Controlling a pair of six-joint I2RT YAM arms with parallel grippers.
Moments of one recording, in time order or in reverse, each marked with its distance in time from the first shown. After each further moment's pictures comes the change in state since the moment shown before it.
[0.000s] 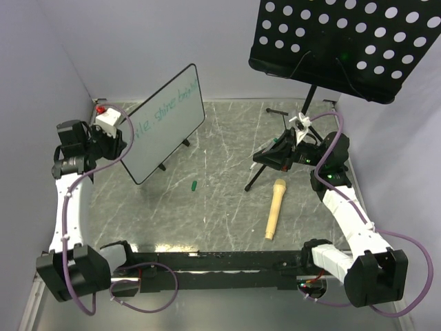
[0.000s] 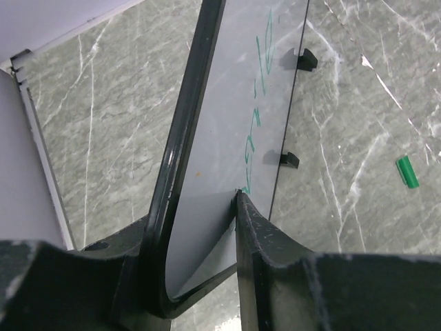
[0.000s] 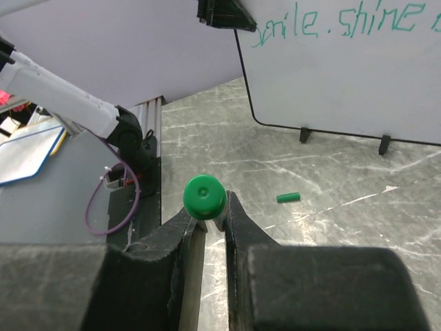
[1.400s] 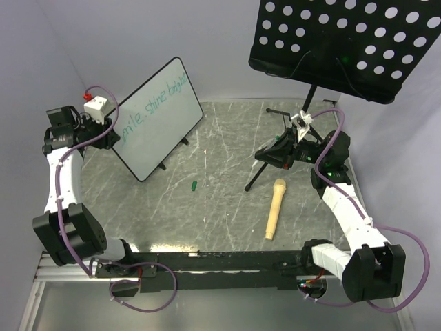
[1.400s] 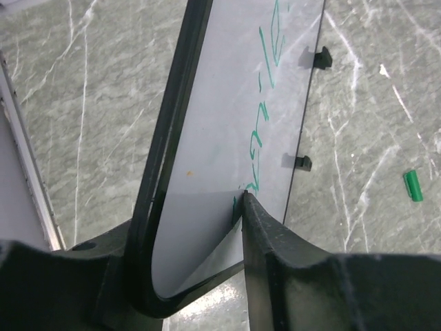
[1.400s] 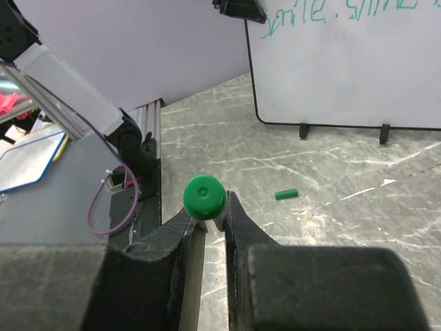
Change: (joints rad) left arm 0.110 0.267 0.204 -0.071 0.098 -0.030; right arm -0.034 0.036 -0.002 0.045 -0.018 0.044
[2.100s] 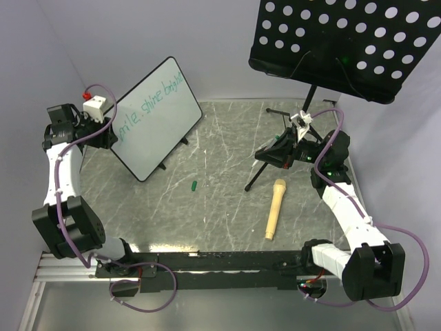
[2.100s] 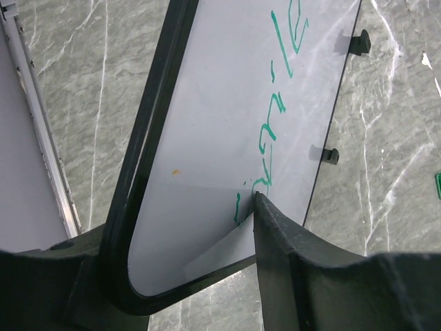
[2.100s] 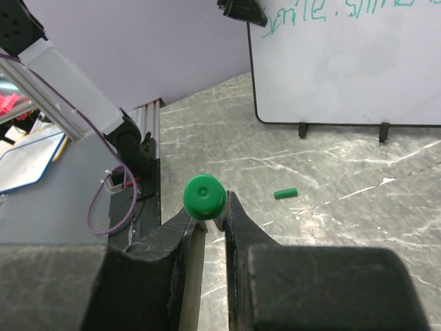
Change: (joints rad) left arm 0.004 0.055 0.044 -0.029 -0.097 0.006; right arm -0.002 0.006 0.000 0.003 0.000 0.000
